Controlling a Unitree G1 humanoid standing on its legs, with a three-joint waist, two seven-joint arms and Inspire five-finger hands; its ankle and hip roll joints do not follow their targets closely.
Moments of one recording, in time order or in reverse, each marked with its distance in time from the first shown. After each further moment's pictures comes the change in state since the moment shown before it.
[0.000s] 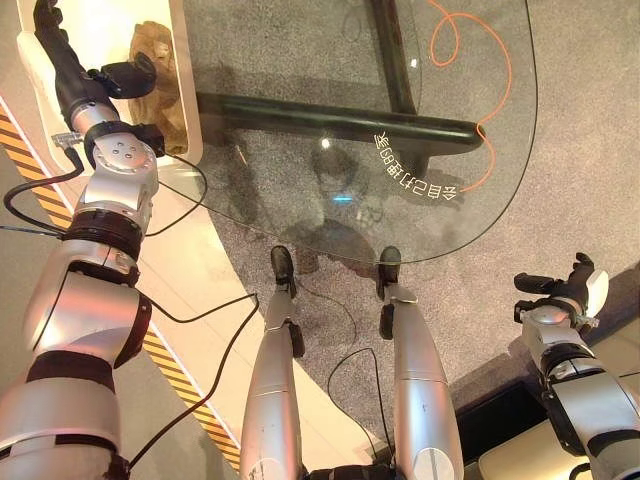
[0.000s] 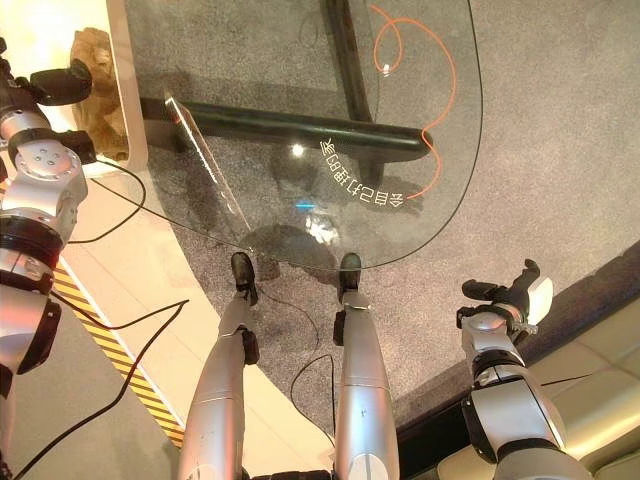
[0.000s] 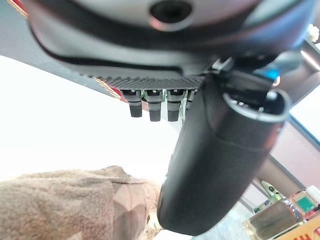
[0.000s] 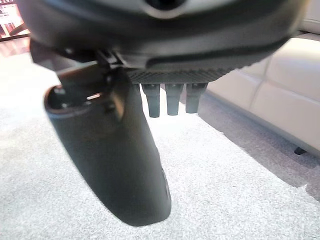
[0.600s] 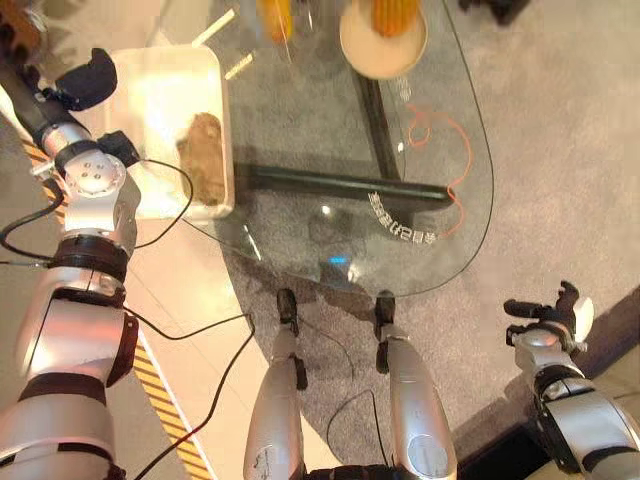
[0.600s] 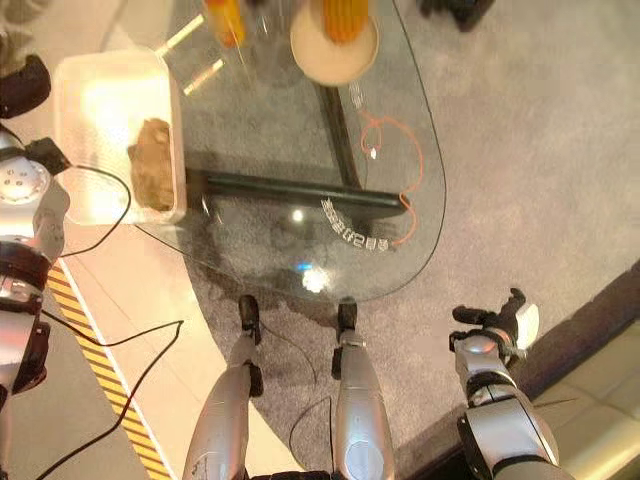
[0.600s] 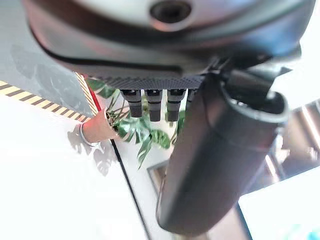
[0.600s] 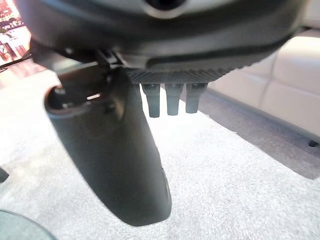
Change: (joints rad) left arm 0.212 0.062 0.229 -0.129 -0.180 -0.149 -0.079; right arm 0.163 0.041 -0.078 0.001 -0.009 0.007 0.065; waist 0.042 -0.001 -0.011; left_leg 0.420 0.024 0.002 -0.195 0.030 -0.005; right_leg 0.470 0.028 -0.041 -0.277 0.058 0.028
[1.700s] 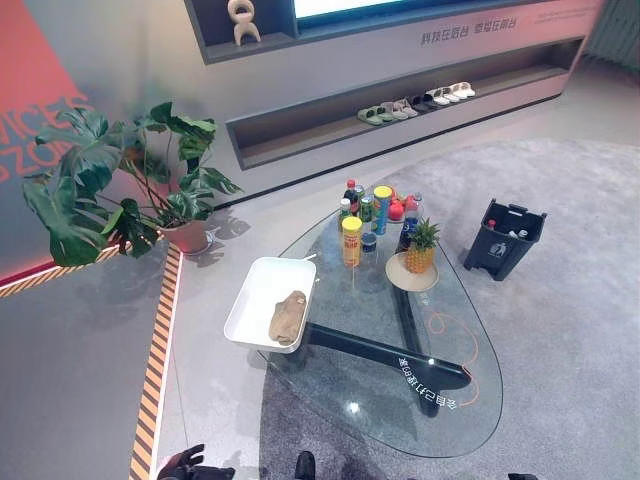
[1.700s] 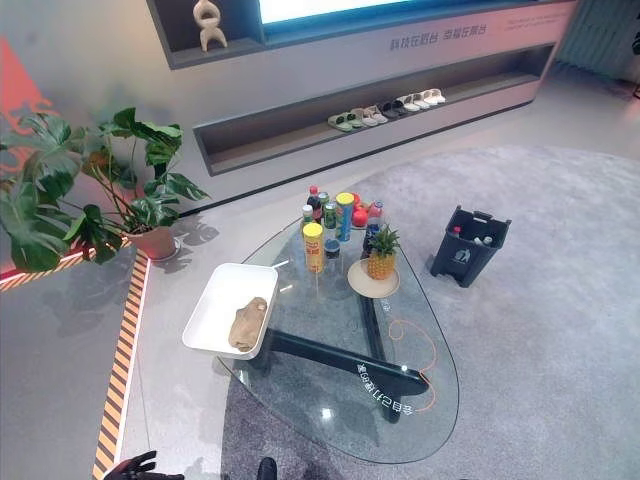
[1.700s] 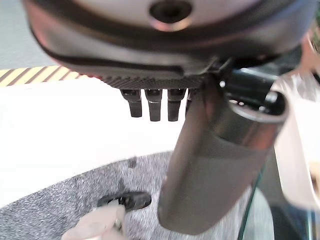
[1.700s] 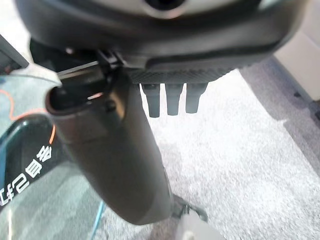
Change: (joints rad) left arm 1.043 -0.444 0.064 0.346 0.525 0.173 -0.604; right arm 0.491 0.155 -0.009 0.088 -0.376 0.143 0.384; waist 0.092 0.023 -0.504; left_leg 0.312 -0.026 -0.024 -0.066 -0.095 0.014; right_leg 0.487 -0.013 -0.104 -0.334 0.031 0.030
